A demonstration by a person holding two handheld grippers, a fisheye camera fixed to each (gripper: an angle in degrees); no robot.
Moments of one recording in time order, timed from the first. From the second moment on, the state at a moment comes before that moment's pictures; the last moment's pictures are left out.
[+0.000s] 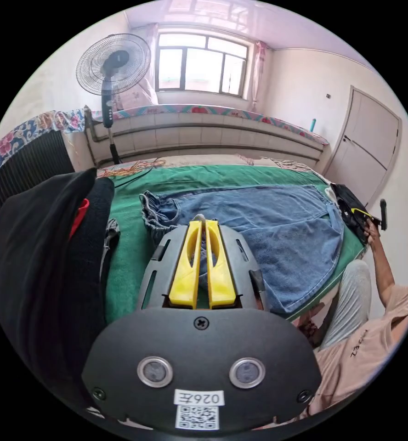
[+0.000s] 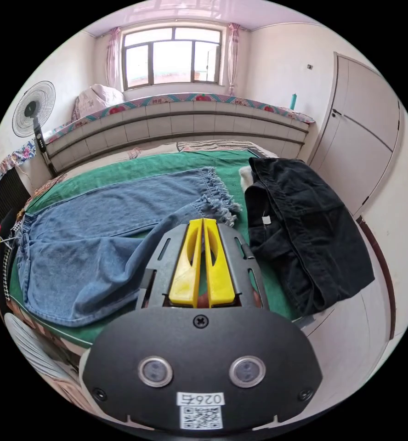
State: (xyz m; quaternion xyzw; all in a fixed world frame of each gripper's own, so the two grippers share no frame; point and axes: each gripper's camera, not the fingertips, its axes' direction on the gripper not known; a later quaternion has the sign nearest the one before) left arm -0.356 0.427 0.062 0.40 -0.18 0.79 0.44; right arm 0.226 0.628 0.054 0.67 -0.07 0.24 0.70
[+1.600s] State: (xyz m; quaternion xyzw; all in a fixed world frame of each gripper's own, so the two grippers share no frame) left arm -0.378 0.256 0.047 0.25 0.05 0.74 0.63; right arm 0.280 0.994 -0.177 0.59 -0.58 0.10 0.55
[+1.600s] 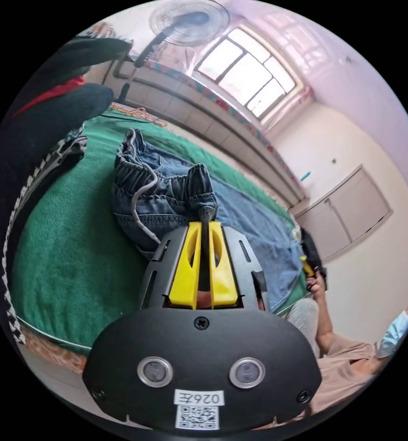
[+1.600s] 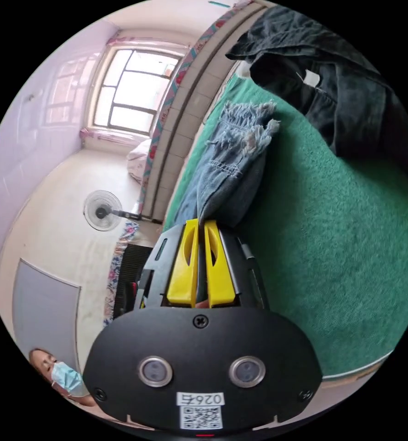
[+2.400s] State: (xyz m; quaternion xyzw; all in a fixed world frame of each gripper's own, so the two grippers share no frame) left arm -0.348 0.192 -0.030 0.26 0.26 0.64 0.67; right arm 0.095 0.999 -0.244 0.79 -0.32 0.21 0.47
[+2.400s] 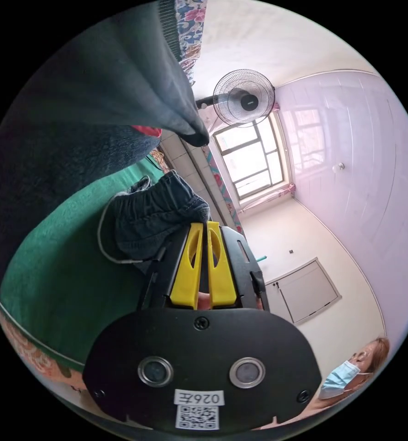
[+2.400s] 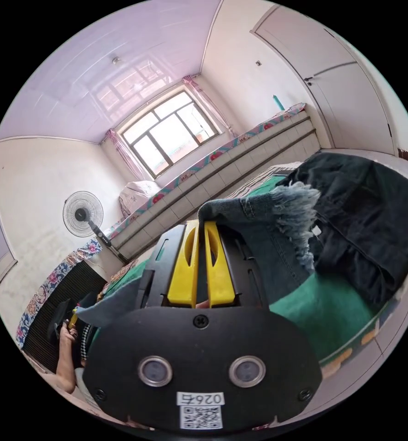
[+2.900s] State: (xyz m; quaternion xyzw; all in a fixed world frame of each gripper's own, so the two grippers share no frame) left arm -0.138 0.146 0.064 0.25 0.17 0.62 0.72; right arm 0.153 0.412 -0.411 0.64 -0.33 0.22 0.65
